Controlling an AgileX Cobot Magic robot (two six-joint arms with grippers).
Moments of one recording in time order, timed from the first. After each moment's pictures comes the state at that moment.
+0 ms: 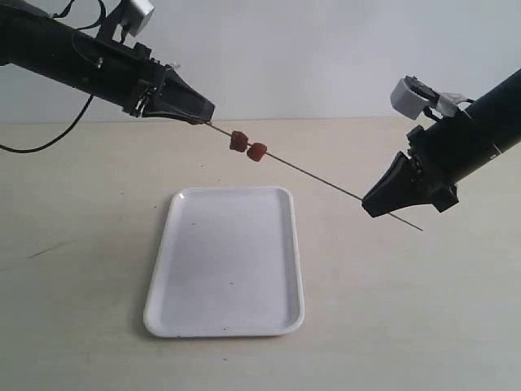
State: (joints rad) left arm -0.18 2.07 -1.64 -1.13 1.20 1.07; right arm -0.15 1.92 -1.24 0.86 1.22 -1.61
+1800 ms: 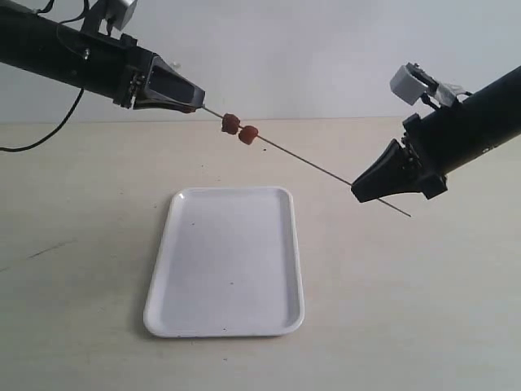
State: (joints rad) left arm -0.14 2.07 -1.64 -1.19 1.22 1.07; right arm -0.15 1.92 -1.24 0.96 1.21 -1.64
